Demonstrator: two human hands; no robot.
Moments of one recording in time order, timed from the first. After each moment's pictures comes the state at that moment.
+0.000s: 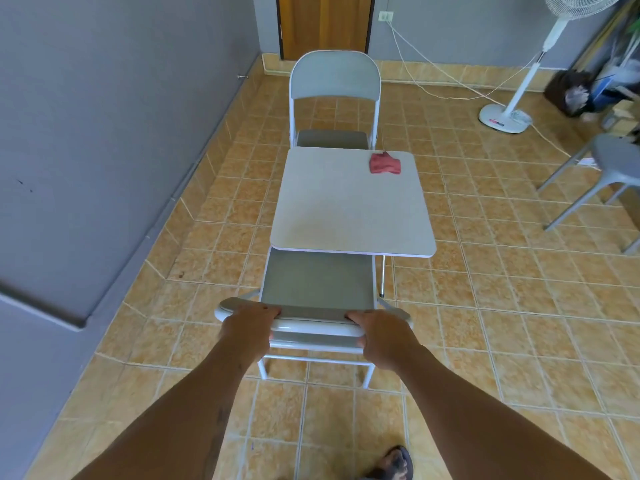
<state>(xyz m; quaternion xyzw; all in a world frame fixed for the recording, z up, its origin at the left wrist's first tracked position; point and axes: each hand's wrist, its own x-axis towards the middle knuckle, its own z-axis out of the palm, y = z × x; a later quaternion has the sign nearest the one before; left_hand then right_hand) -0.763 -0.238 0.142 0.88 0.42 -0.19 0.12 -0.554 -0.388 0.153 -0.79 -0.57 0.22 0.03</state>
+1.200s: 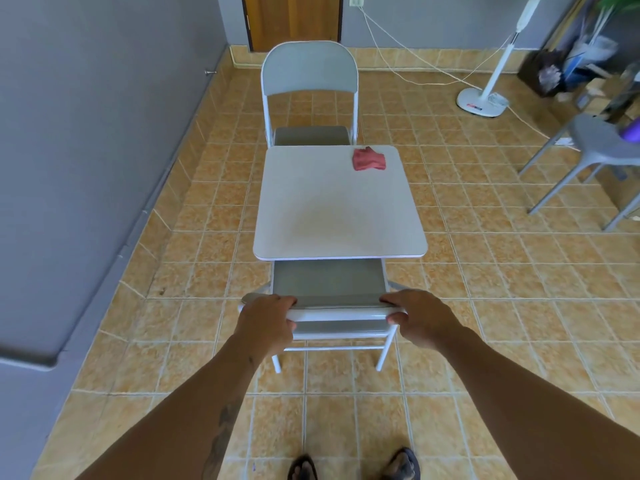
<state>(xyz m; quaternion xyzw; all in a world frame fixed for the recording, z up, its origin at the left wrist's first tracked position) -0.692 -0.194 0.152 0.91 0.37 -0.10 0.18 -0.455 -0.367 0.158 -0.85 -0.45 0.26 0.09</state>
